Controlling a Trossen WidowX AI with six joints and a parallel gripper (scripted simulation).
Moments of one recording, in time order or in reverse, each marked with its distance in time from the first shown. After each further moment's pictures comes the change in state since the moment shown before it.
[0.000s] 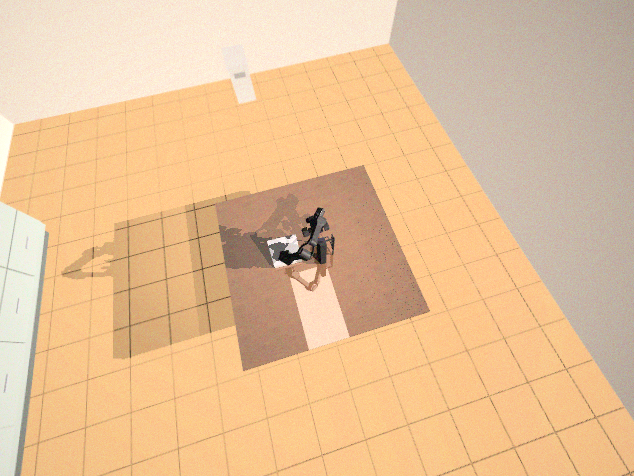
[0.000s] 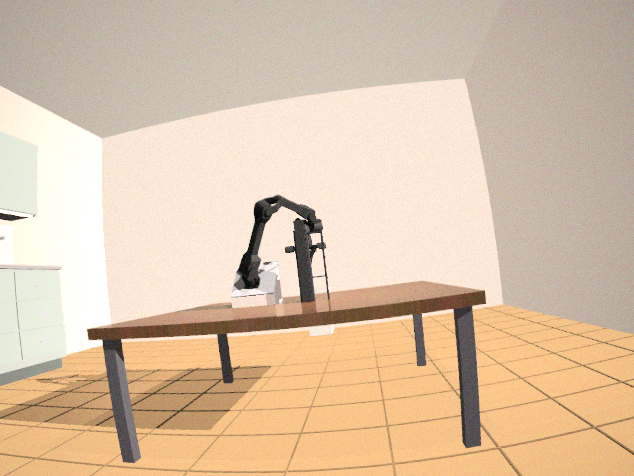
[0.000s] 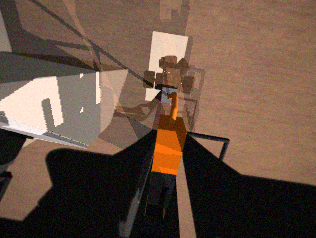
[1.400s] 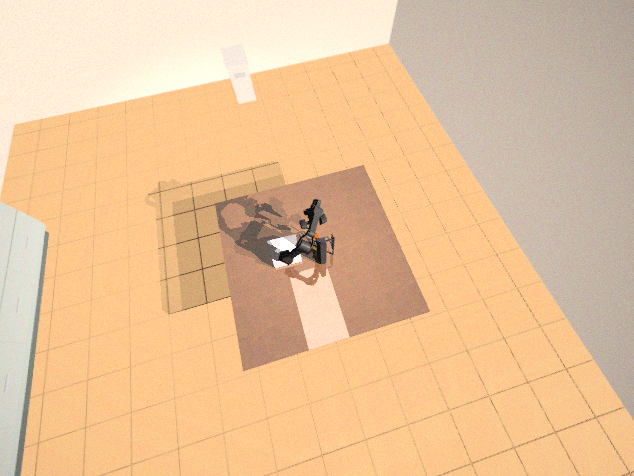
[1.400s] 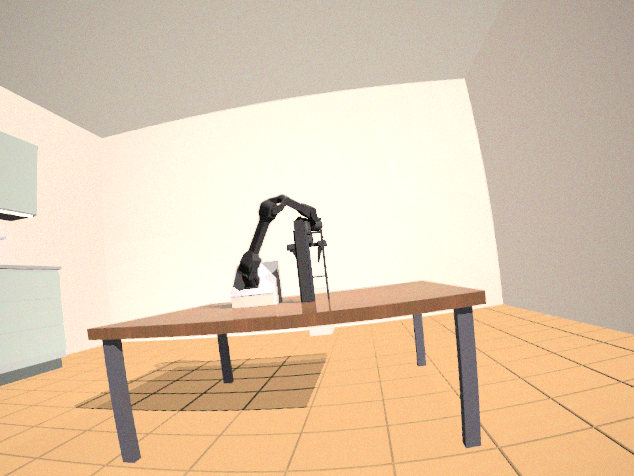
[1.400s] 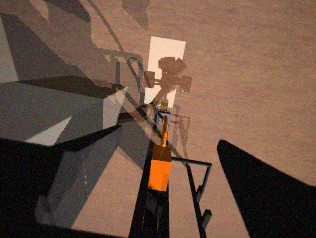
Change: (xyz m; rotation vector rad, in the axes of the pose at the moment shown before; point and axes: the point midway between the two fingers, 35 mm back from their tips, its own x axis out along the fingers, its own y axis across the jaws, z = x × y) arm -0.014 -0.002 0.057 0.004 -0.007 -0.007
